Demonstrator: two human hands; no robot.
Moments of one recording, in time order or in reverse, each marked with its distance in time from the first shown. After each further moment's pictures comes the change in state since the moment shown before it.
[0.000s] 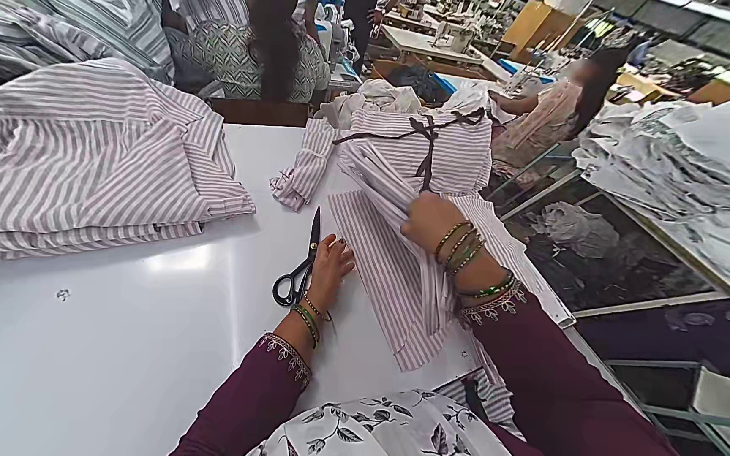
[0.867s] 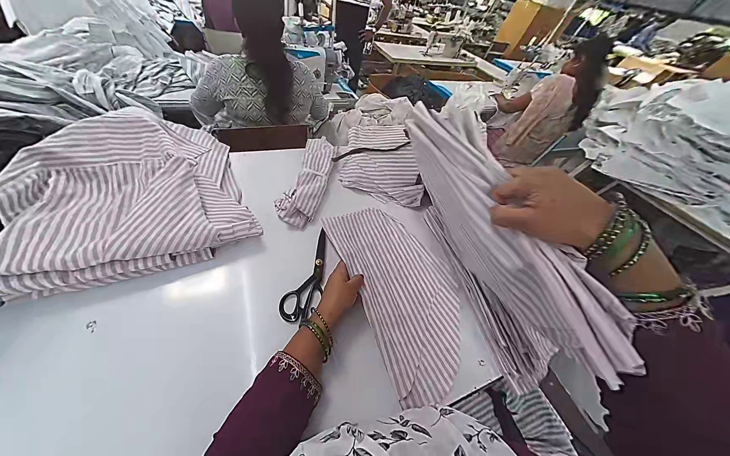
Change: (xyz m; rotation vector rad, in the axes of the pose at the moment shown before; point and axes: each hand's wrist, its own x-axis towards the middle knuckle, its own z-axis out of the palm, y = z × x) left_hand 0.006 -0.003 -0.006 0.594 -0.170 -0.017; right_hand -0.040 0.120 -0.049 0.134 0.461 -0.476
